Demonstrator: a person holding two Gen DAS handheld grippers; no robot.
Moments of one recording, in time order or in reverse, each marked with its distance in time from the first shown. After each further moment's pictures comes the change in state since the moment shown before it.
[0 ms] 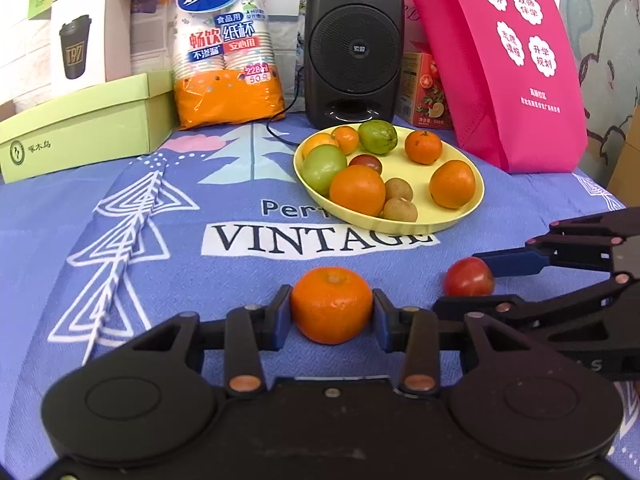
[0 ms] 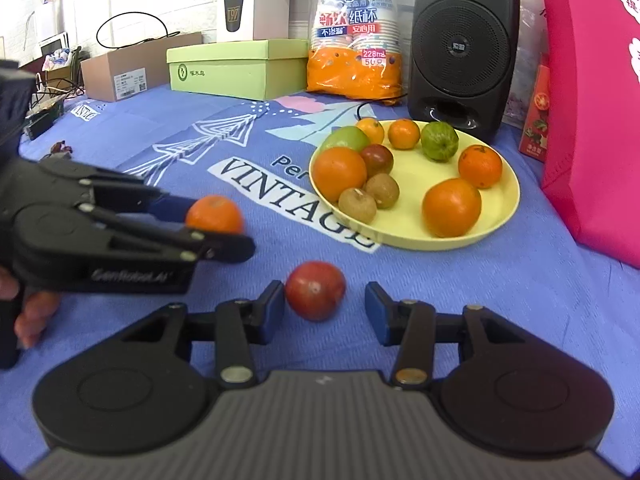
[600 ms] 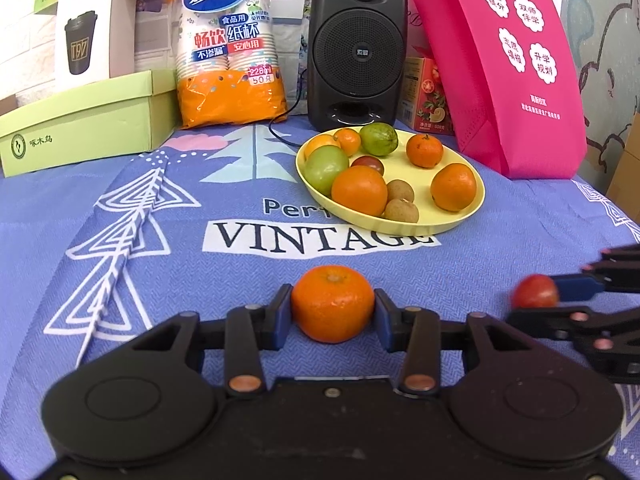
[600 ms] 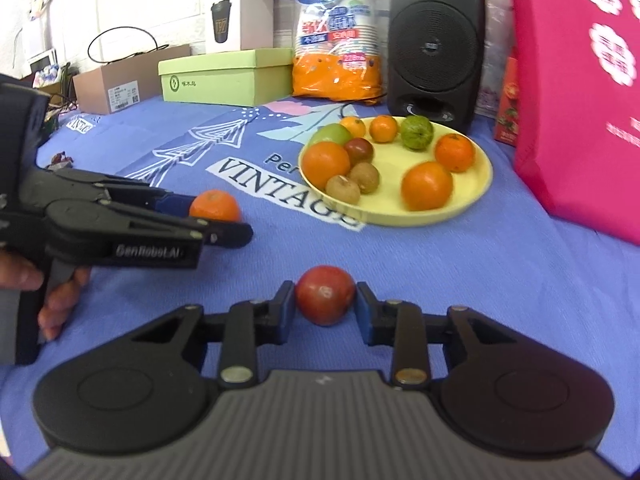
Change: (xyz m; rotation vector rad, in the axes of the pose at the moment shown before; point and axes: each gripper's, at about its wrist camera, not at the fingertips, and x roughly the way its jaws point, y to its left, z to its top) left arm -0.001 0.003 -0.005 -0.015 -0.017 -0.011; right arm -0.042 -0.008 -0.027 0.073 -0.026 -0.026
